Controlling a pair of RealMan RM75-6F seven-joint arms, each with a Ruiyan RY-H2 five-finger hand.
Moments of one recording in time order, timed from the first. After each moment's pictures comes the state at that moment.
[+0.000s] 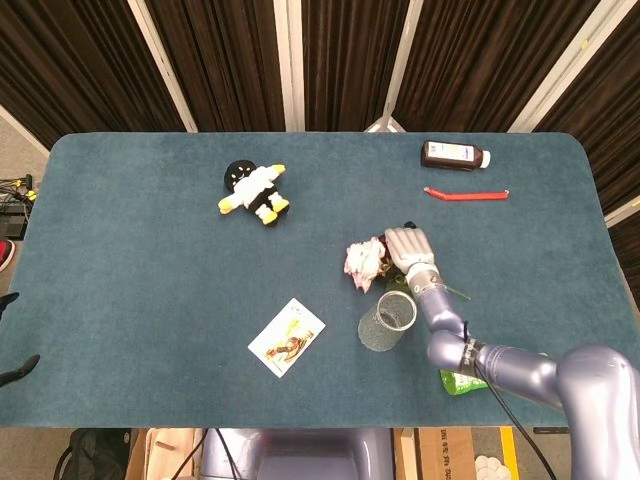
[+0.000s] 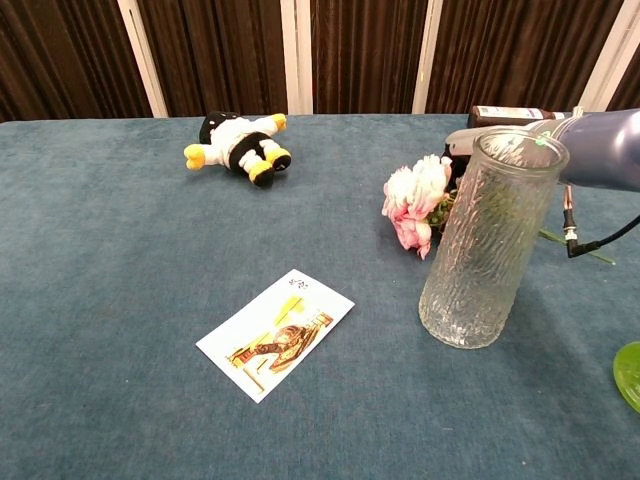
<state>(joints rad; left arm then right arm) 0.01 -1.07 -0.07 -1.74 1.41 1.57 0.14 1.07 -1.54 0.15 -1.27 -0.40 0.74 -0.42</state>
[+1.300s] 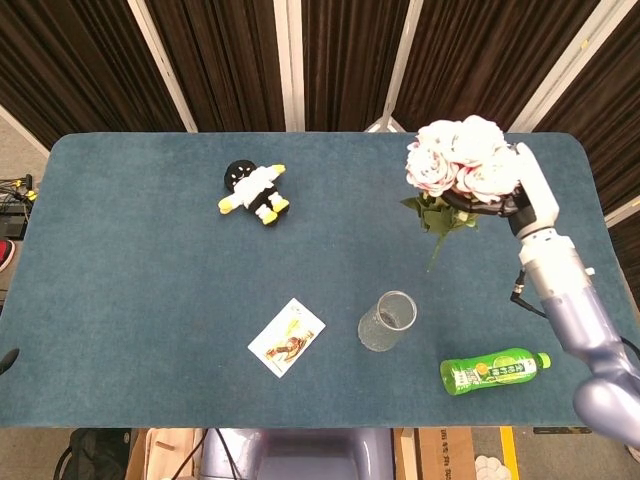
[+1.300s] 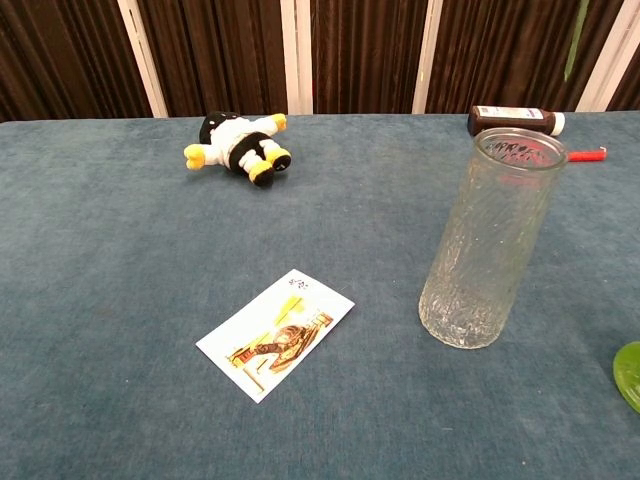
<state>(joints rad) 0.04 -1.07 -0.11 -1.72 1.41 1.65 0.07 0.47 -0.89 0.87 -1.99 -0.86 0.76 0.69</state>
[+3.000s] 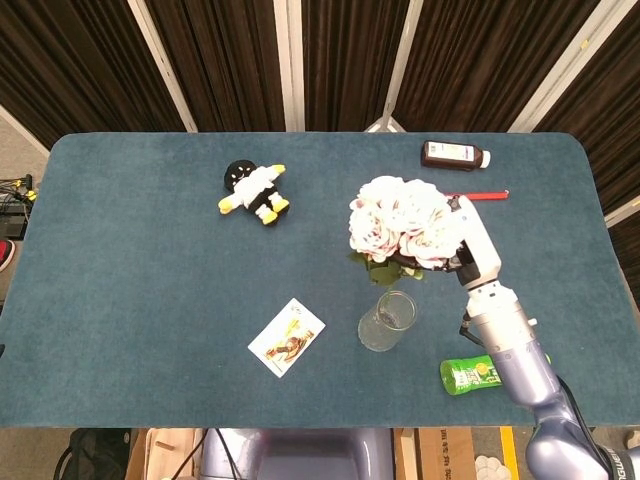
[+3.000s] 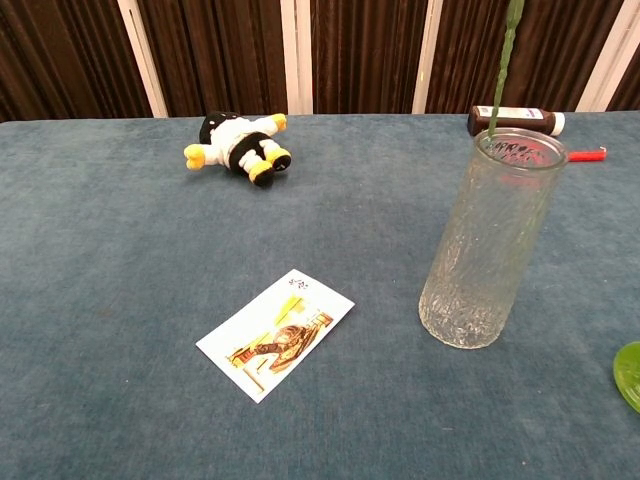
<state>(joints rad) 0.06 -1.08 -0.14 -1.70 1.41 1.70 0.00 0.56 -1.03 0.62 -2.18 -0.95 1.05 0.56</state>
